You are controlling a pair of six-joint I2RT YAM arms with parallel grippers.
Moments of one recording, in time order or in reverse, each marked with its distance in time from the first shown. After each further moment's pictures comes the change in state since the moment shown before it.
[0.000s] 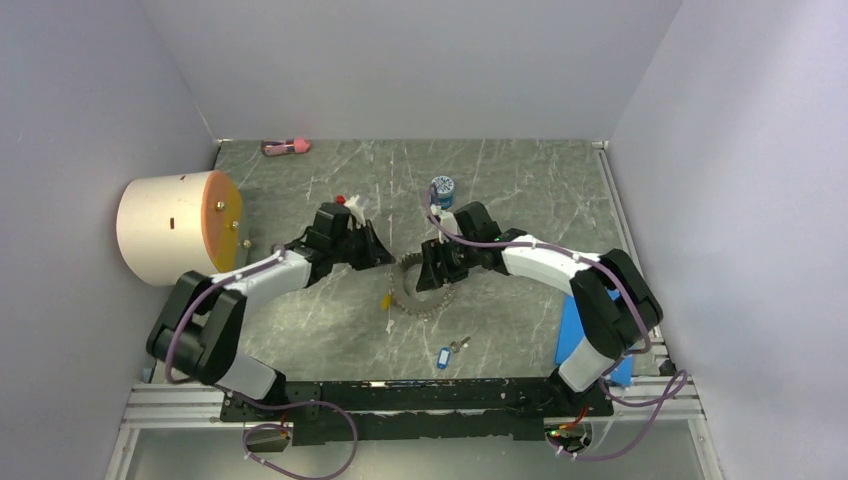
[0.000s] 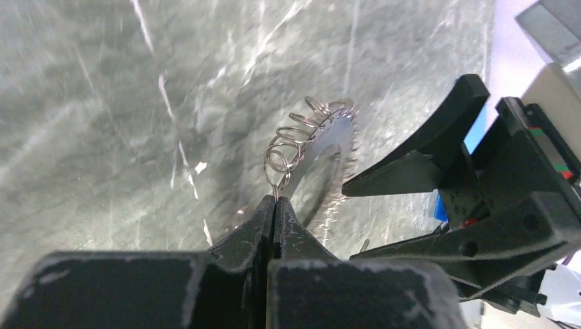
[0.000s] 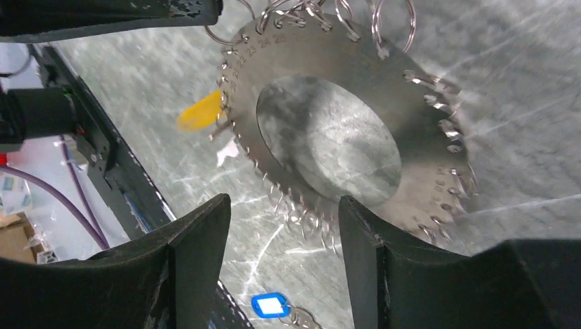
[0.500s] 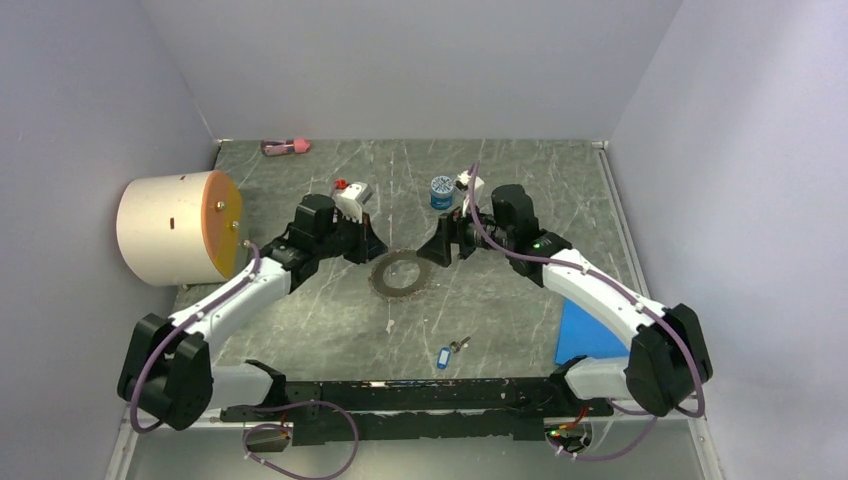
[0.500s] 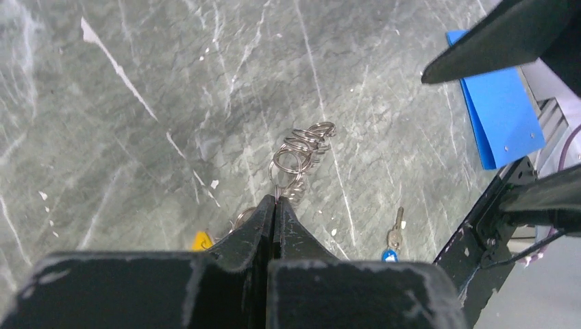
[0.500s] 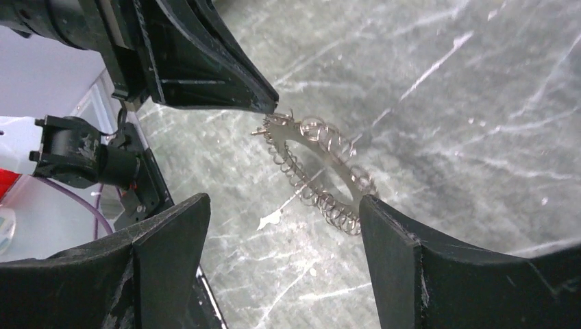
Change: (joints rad) left arm 0.001 -0.245 0.068 -0.166 0.011 0.403; right arm -0.049 -0.339 -0.032 0.170 -0.003 -0.008
